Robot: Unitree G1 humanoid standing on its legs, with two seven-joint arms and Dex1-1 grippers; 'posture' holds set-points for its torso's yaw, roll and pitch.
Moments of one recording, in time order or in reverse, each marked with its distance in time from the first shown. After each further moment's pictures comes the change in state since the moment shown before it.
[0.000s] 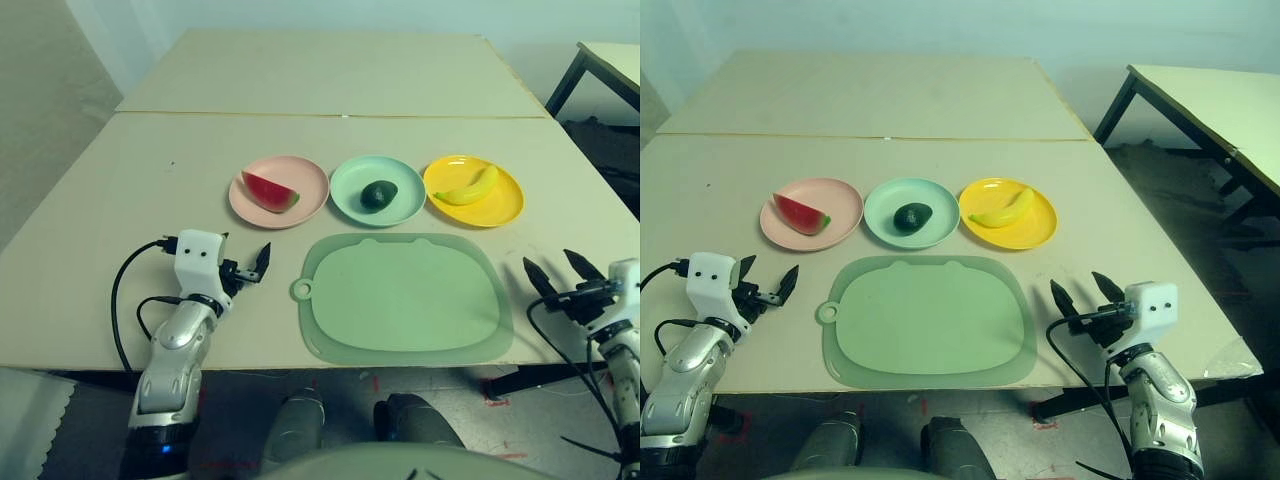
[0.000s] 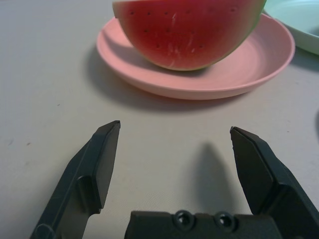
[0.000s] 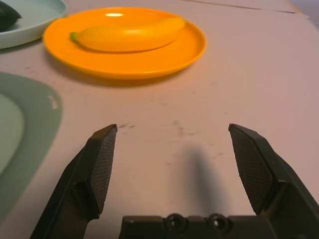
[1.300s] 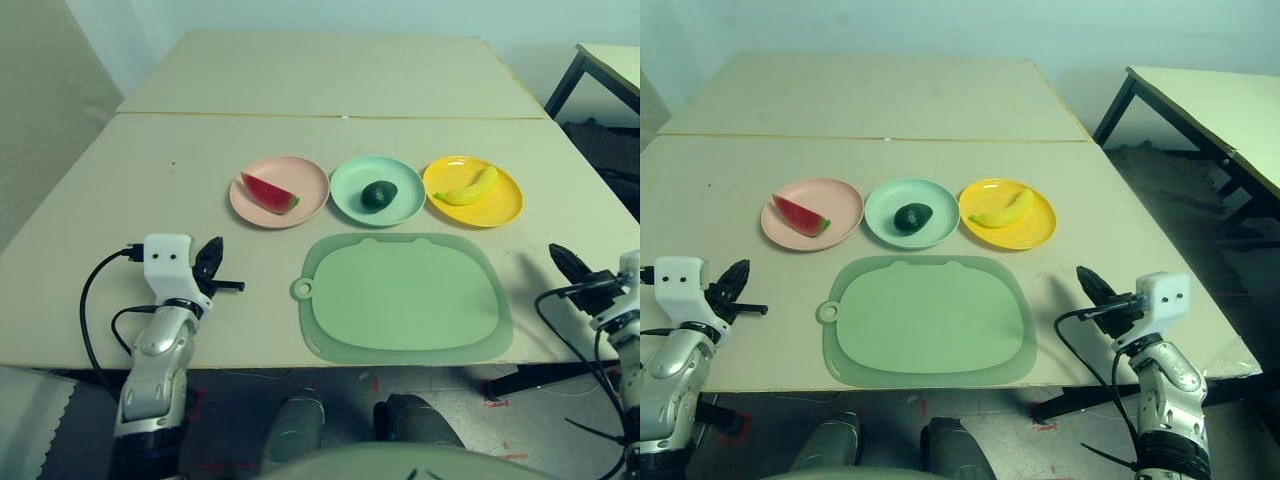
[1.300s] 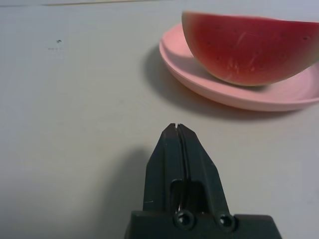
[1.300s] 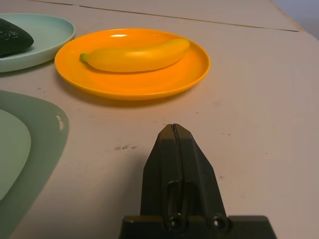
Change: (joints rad) left arm -0.006 0.024 0.082 0.015 -0.039 -0.027 0.037; right arm -0.070 0.008 -0.042 0.087 0.011 -0.037 0.108
